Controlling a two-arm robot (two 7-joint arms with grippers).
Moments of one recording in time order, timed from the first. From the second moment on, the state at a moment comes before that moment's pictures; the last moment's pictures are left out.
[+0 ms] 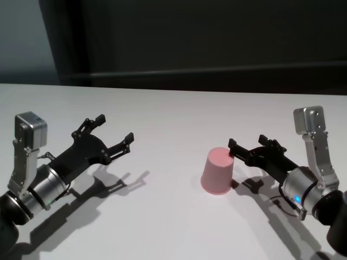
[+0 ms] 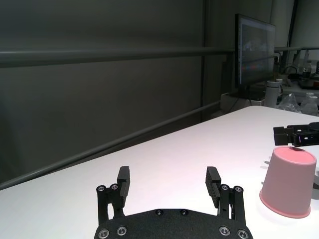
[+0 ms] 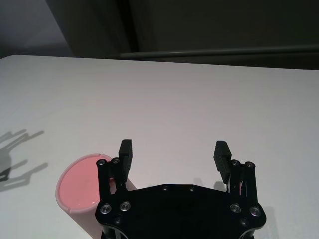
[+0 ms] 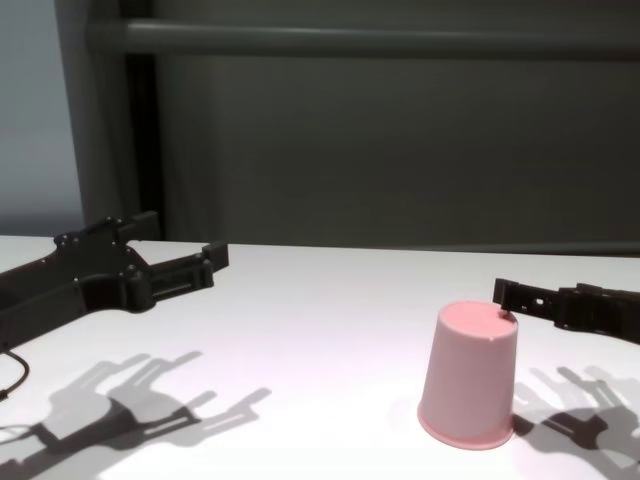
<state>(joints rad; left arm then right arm) -0.18 0.56 0.44 -1.40 -0.54 -0.22 -0.42 0.09 0.40 -0.36 -1.64 0.61 0.26 0.01</state>
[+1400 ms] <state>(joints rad) -0.18 0.56 0.44 -1.40 -0.54 -0.22 -0.42 0.09 0.40 -0.36 -1.64 0.61 0.26 0.01</state>
